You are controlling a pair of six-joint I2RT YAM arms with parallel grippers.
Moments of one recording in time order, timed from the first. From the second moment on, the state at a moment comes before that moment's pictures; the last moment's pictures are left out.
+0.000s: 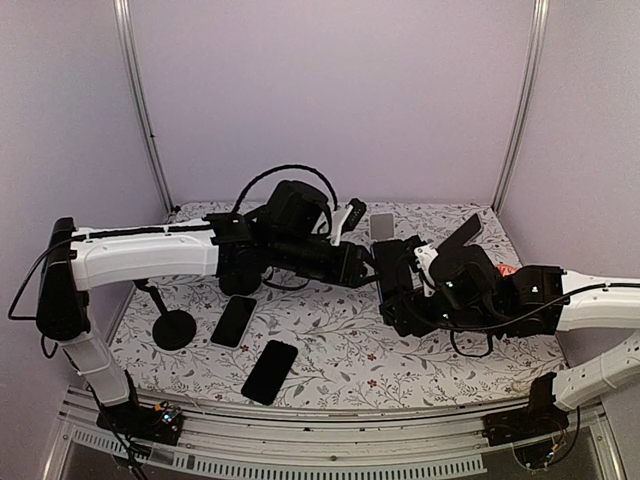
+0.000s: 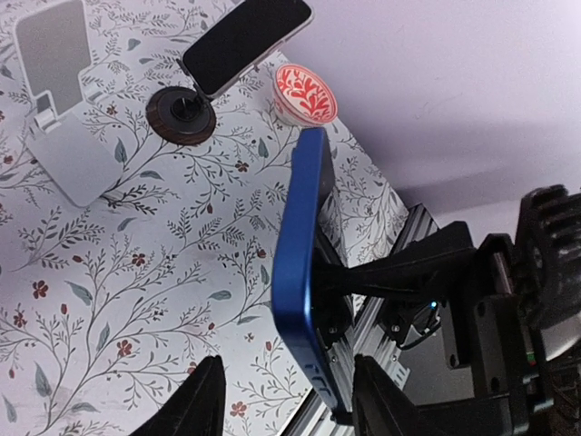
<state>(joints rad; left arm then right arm) -1.03 1.73 1.42 -0.23 0.23 -0.58 1.18 1.15 0.89 -0.46 0.42 0.55</state>
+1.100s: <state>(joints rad) -0.97 1.39 1.06 -0.14 0.71 -0.10 1.13 1.04 0.98 -0.37 -0.12 0.38</state>
